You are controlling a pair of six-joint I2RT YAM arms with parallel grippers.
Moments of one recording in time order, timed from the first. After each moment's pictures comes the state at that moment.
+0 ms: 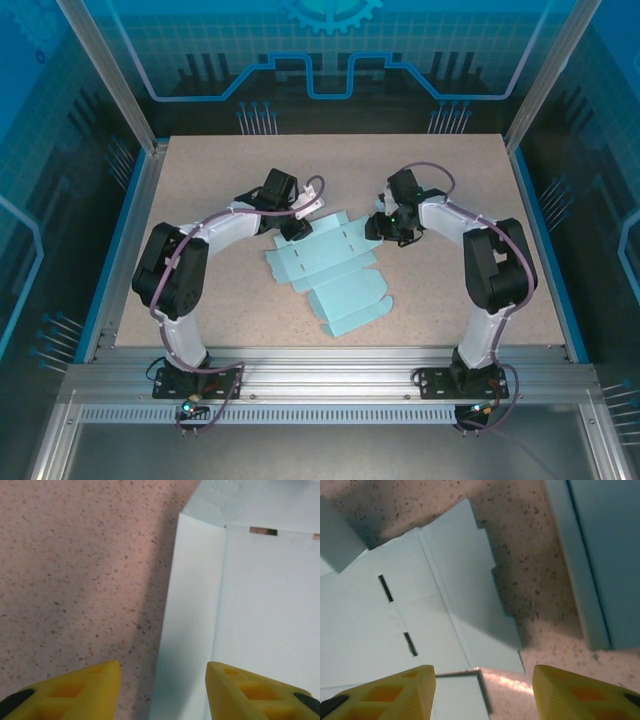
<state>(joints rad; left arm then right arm) -0.40 1.84 1.24 -0.37 0.14 0.54 0.30 1.85 1.24 -0.59 -0.24 0.31</state>
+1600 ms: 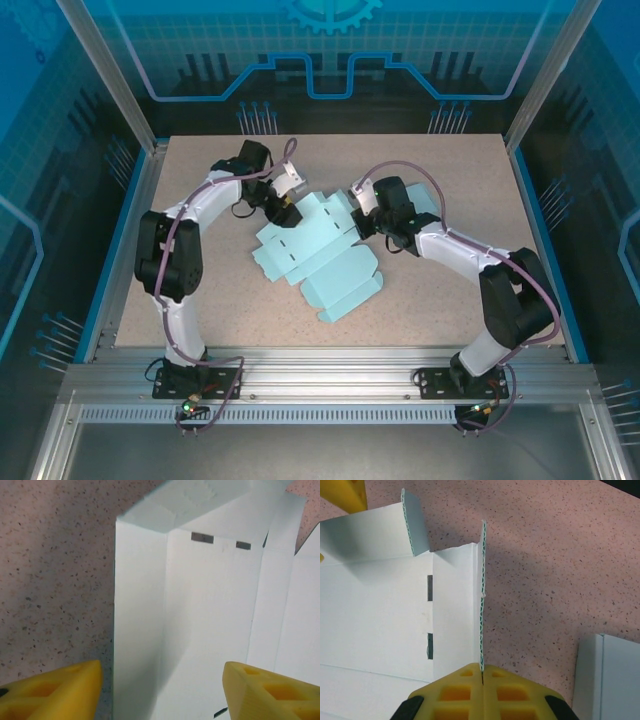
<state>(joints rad) -0.21 1.96 1.55 -0.77 0.55 0.60 0.49 1.61 1.03 -0.10 -0.07 -0.13</state>
